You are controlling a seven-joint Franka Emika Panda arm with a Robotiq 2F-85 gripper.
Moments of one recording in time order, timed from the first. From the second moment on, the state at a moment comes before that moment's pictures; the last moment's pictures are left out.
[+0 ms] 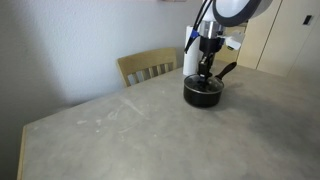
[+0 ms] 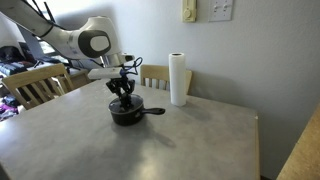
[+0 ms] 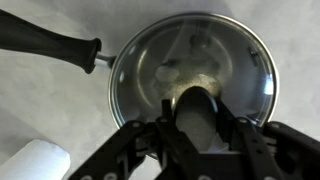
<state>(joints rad) -0.02 0.51 0.02 -1.85 -0.11 2.43 -0.26</state>
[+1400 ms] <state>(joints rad) -0.02 0.23 0.04 -2.01 -0.07 2.38 -0.18</state>
